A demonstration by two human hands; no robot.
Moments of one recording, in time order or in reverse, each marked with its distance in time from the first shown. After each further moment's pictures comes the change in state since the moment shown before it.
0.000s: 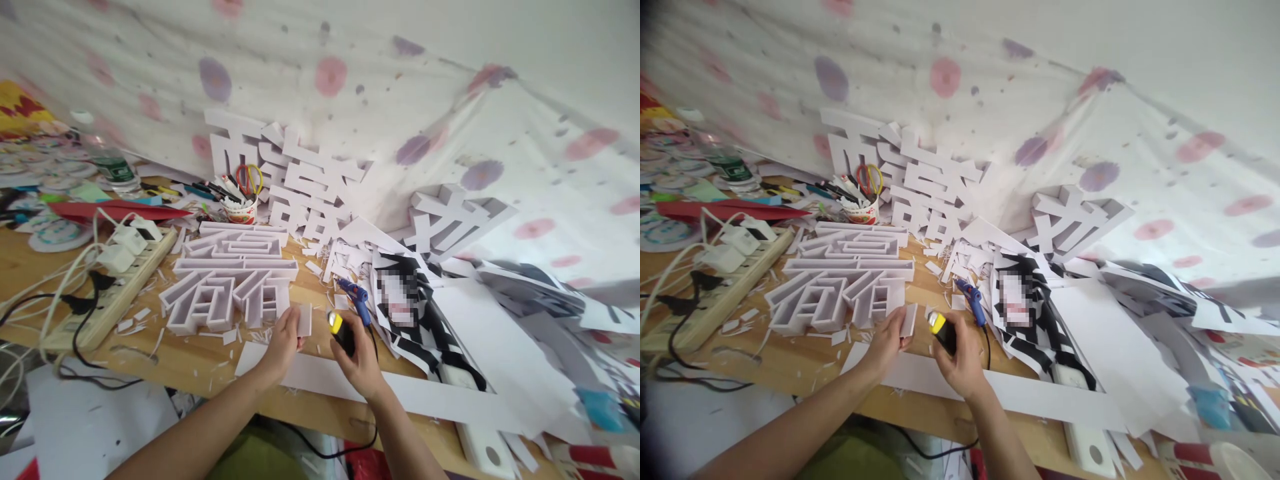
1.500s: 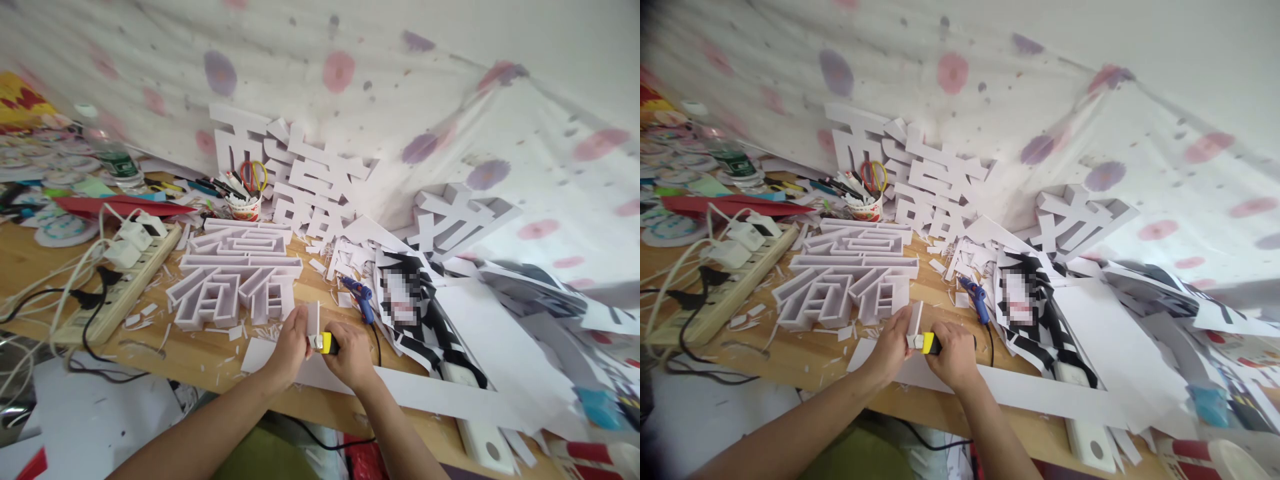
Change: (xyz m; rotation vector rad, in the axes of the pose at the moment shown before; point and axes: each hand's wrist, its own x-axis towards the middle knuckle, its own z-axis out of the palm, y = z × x) left_hand -0.014 0.011 0.007 -0.060 -0.028 -0.019; right_hand 0.009 -0.013 0.021 -0.333 -0.102 -0.089
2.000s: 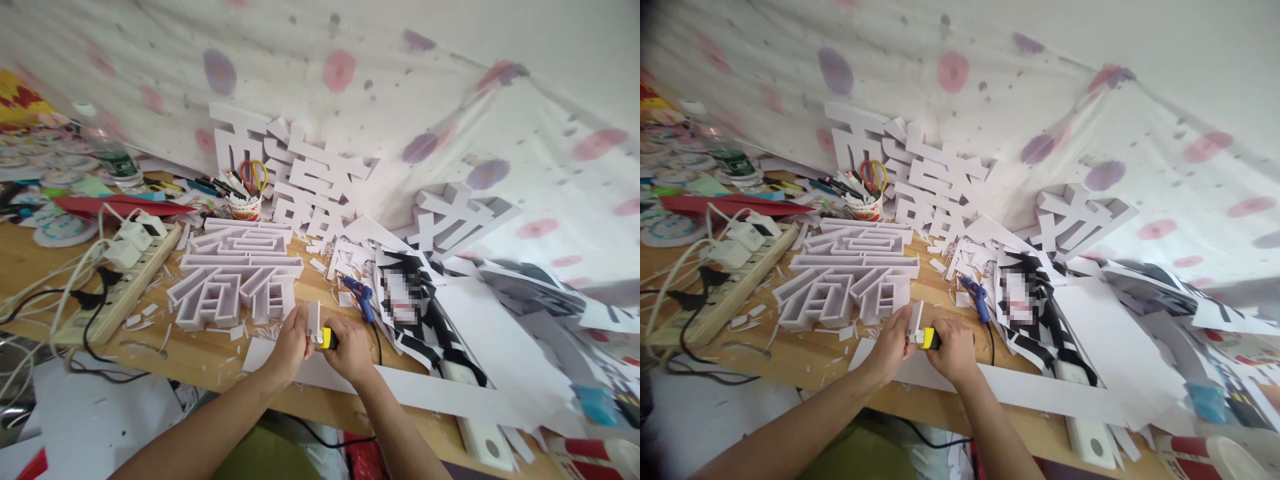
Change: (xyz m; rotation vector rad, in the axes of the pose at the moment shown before) left_hand 0.000 0.007 -0.001 0.003 -0.013 -0.027; right_hand 0.006 0.000 0.002 -0.010 0.005 -0.011
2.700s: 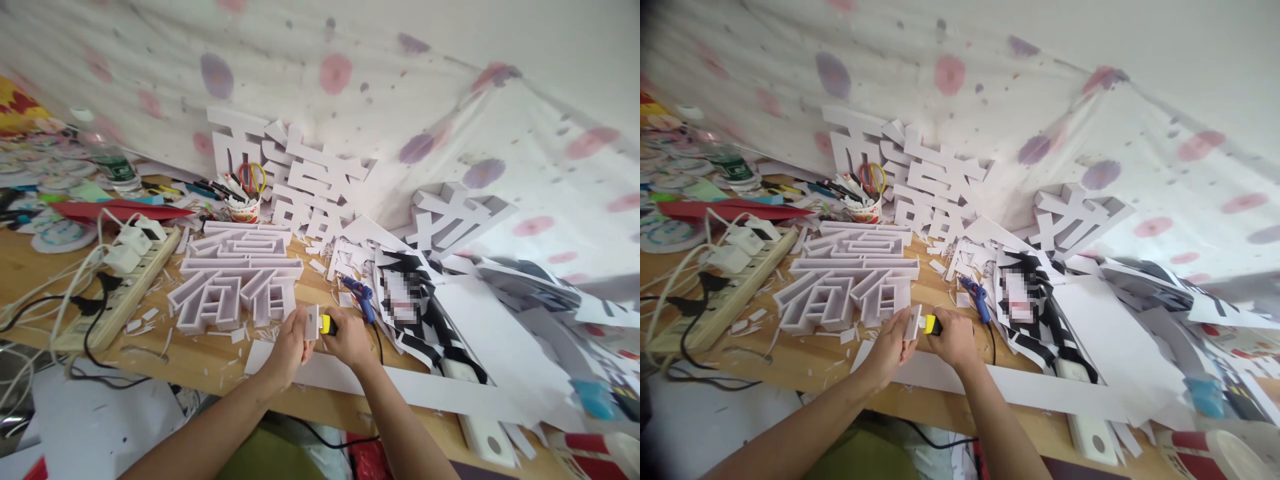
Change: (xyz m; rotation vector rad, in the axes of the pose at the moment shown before) left_hand -0.008 0.001 -0.008 0.035 -0.116 0.060; right_hand 0.019 0.005 0.000 0.060 -0.085 0.108
